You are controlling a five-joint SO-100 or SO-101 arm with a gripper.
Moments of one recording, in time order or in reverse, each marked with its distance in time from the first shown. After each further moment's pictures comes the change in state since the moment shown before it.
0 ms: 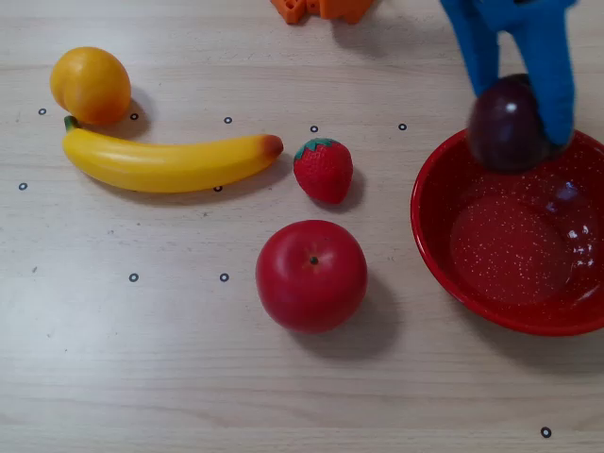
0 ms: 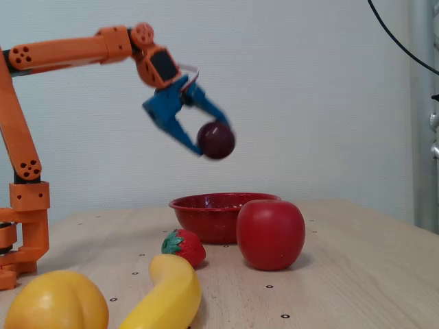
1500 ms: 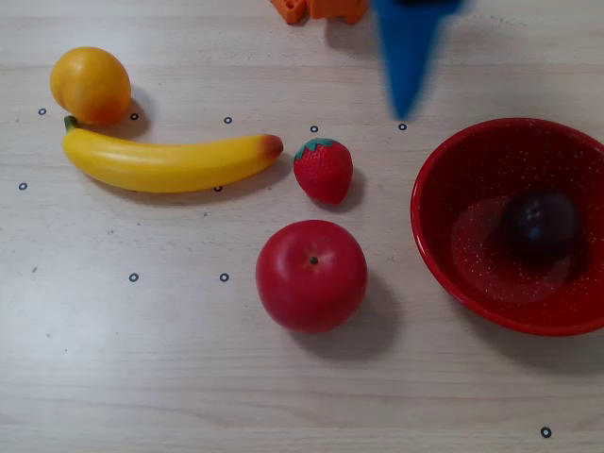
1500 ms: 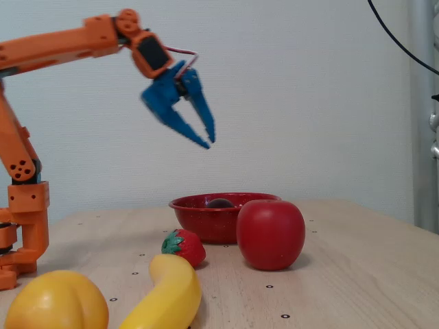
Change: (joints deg) arm -20.0 14.8 11.8 -2.7 -0.7
